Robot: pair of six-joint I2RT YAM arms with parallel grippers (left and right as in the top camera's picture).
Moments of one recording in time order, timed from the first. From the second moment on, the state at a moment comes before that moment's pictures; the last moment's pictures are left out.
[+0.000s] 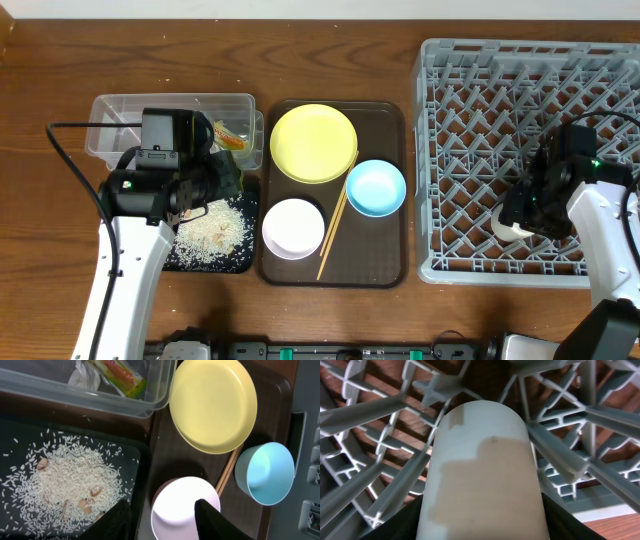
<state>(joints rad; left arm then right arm) -0.06 1.23 1.13 -0.98 0.19 -0.35 -0.21 1.47 1.01 -1.05 0.00 0.10</state>
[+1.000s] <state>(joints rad) -0.22 1.25 1.13 -1.04 0.18 -0.35 -0.21 1.36 1.27 -1.23 -0.14 0.06</state>
